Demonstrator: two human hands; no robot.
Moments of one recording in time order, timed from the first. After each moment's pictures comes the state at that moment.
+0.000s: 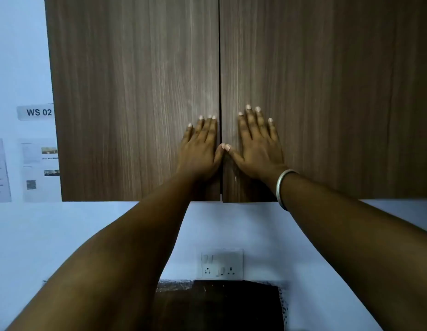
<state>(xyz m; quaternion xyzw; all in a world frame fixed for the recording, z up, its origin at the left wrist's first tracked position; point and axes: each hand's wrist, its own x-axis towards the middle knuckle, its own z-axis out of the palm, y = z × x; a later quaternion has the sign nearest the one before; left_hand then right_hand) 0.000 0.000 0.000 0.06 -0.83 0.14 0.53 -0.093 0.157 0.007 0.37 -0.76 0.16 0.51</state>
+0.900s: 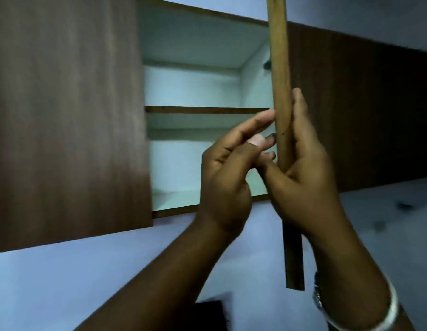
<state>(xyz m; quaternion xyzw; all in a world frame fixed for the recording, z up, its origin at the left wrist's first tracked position) 0.089 0.232 -0.004 -0.43 -0.55 -0.62 0.36 0.057 0.339 -0.009 0.39 -0.62 0.51 0.46</state>
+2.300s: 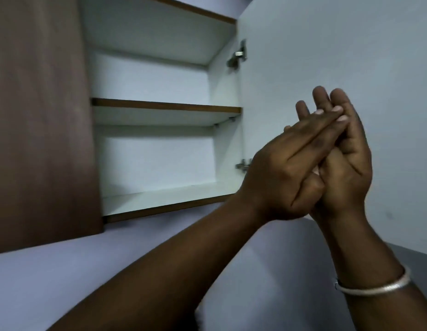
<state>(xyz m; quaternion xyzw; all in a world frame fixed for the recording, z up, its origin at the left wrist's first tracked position) -0.005 0.345 0.006 -0.58 -0.57 -0.15 0.57 0.009 0.436 -0.011 0.41 -0.39 0.72 0.39</state>
